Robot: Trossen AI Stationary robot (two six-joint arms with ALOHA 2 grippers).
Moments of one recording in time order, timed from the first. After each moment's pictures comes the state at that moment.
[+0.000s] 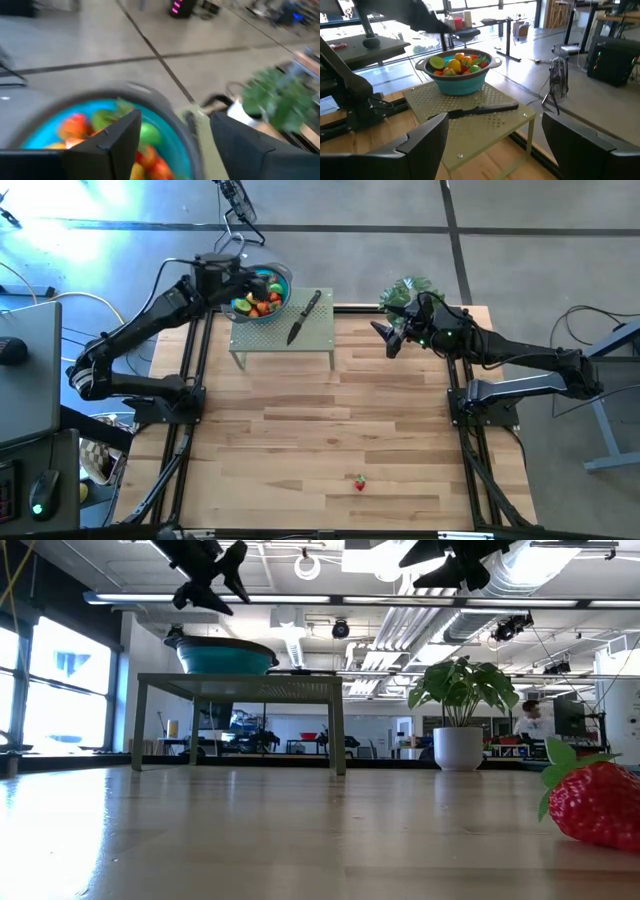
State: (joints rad) left arm 0.72 1.12 1.19 -0.39 -0.19 -0.39; right arm -0.27 0.97 0.89 -0.09 0.32 0.15
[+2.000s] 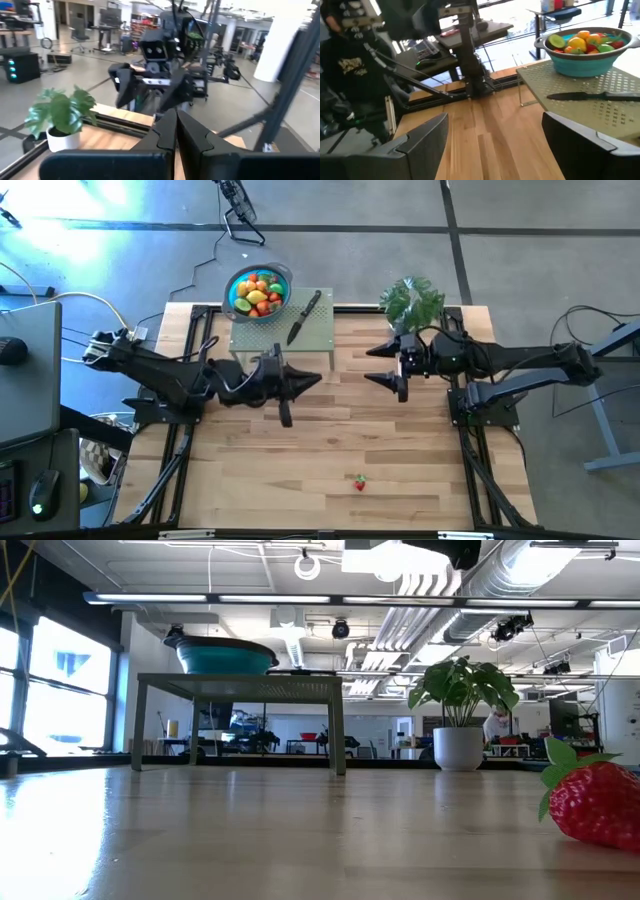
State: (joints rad) left arm -0.29 1.26 1.13 0.24 -0.50 -0.13; right arm 0.00 0.97 0.89 -0.09 0.06 0.25
